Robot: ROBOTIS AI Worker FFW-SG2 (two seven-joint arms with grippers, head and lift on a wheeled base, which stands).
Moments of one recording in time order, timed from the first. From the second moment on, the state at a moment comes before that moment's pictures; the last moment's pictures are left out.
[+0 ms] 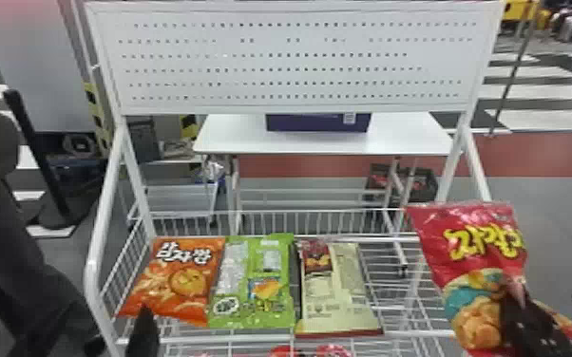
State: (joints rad) left arm 0.77 0.25 -0.02 -2.31 0.12 -0.12 0.18; right arm 0.74 -0.36 -0.01 -2.23 -0.32 -0.18 -0.18
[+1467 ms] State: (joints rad) left arm 0.81 0.24 -0.01 -2.33 0.12 -0.14 0.18; right arm 0.79 -0.37 -0.05 -2.25 -0.34 -0.19 -0.18
